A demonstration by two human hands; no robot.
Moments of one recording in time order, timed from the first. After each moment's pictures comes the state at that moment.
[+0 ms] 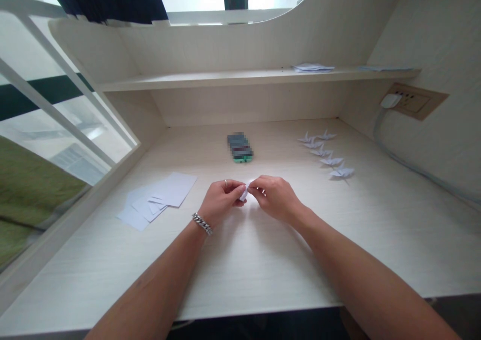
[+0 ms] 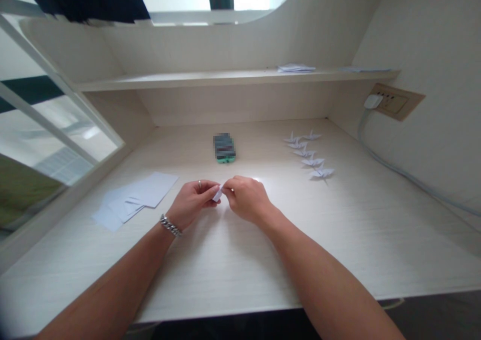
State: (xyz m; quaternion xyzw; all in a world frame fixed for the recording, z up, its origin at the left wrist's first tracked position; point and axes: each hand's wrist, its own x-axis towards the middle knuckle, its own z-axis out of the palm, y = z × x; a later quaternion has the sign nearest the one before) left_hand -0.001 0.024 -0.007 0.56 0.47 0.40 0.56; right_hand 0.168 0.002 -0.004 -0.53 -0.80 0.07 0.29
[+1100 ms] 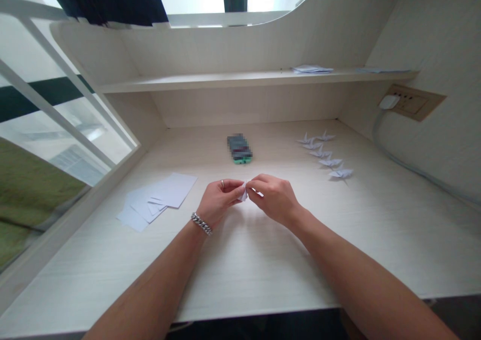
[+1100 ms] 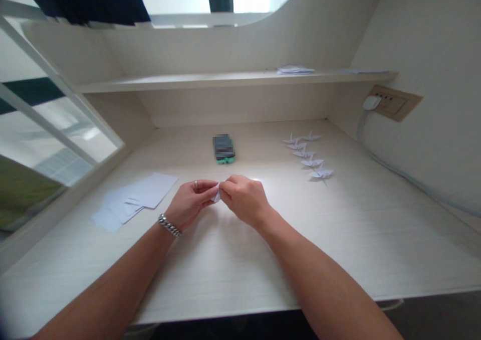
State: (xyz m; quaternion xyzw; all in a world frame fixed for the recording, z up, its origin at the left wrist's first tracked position) left_hand -0.001 0.024 -0.008 0.48 0.40 0.45 0.64; right_hand 0.165 -0.001 -0.004 -0.51 -0.80 -0.01 0.31
